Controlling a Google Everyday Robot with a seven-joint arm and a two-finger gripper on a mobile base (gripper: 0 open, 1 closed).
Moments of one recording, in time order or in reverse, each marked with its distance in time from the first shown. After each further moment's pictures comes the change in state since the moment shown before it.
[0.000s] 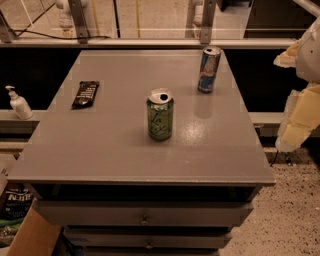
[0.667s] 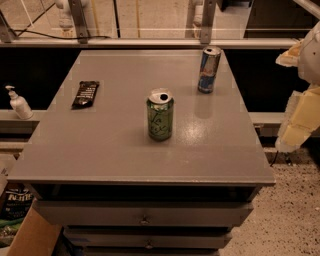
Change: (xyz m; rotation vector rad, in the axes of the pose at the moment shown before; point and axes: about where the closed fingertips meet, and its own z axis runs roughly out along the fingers) arm 0.000 -0.001 0.000 0.026 -0.013 0.001
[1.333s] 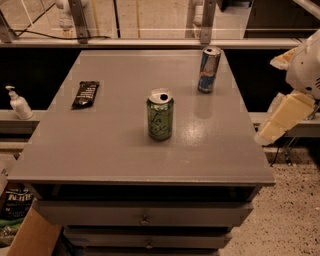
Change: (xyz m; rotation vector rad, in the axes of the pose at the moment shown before) arm -0.003 -0.024 0.032 0.077 -0.141 0.099
